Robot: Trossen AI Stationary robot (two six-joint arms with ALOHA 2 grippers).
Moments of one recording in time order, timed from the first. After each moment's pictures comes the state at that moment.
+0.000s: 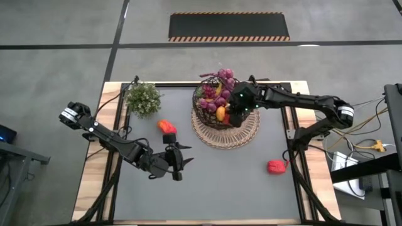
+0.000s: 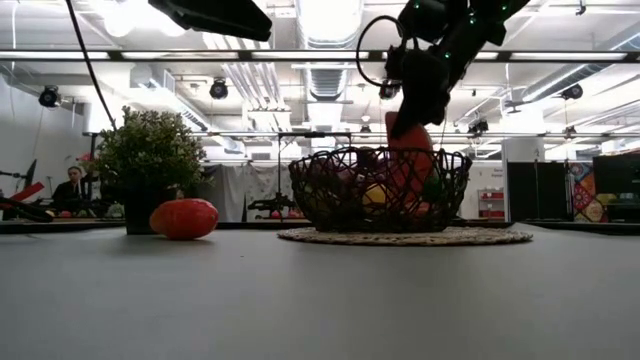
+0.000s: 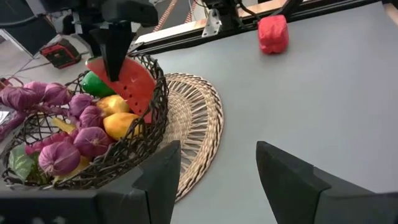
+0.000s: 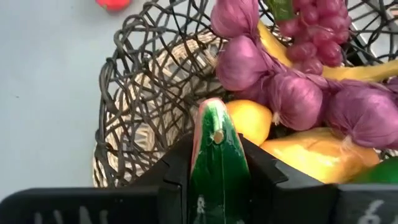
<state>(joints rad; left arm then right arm) -0.51 1.39 0.94 -0.11 -0.77 -0.11 -0.38 1.43 1.08 -0.53 -0.11 -0.02</state>
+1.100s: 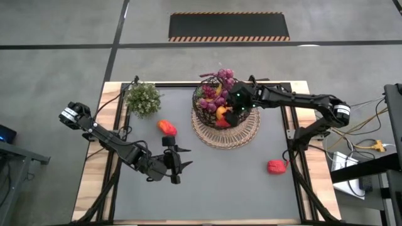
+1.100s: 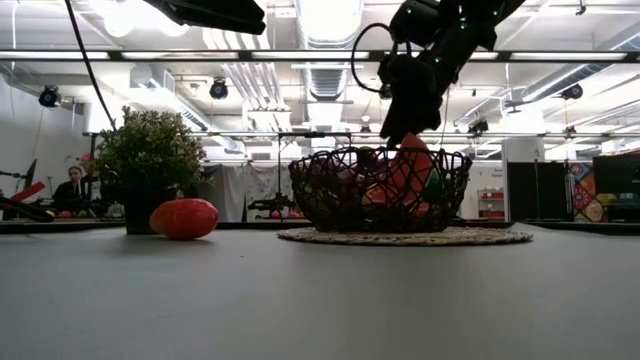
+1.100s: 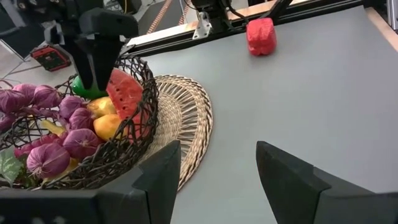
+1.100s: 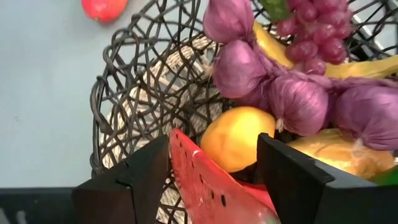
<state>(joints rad) -0.55 1.39 0.94 -0.11 -0.77 -0.13 -0.38 1.47 1.10 -0.51 -0.11 0.06</state>
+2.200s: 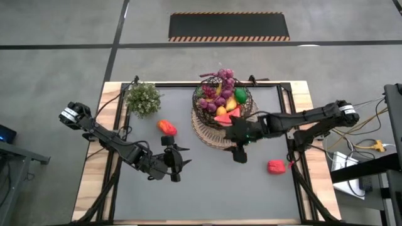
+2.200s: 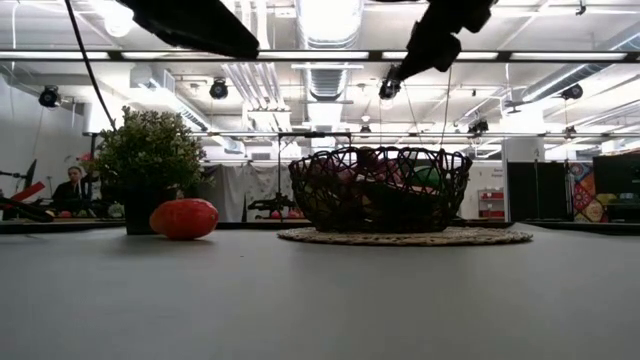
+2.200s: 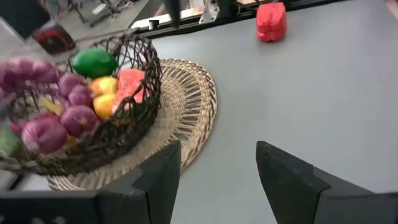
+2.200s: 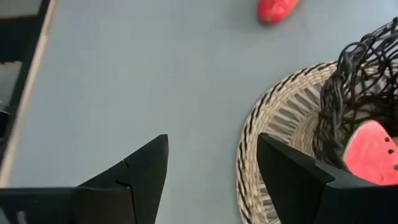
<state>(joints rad) -0.54 1.39 0.89 -0.11 -0.77 -0.19 0.14 1.39 1.14 -0.58 0.01 0.16</state>
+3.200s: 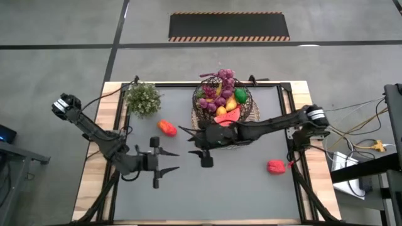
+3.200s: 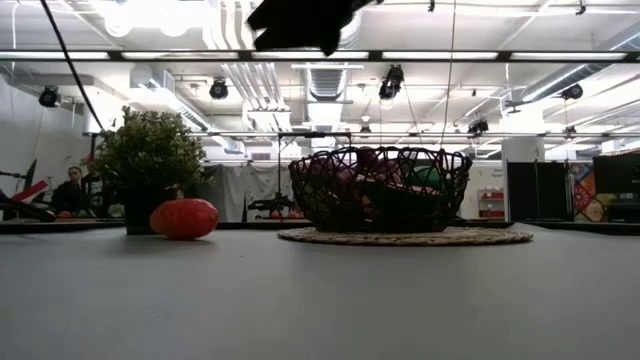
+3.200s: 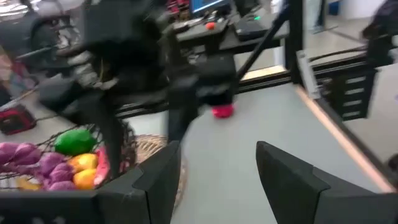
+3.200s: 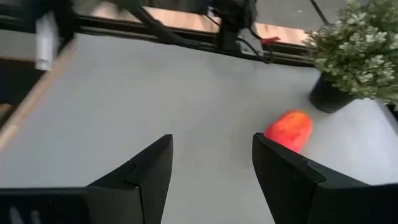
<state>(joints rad) -0.69 1.12 0.71 0.22 -0.76 0.05 0.14 1.78 1.42 -0.15 0.08 -0.06</state>
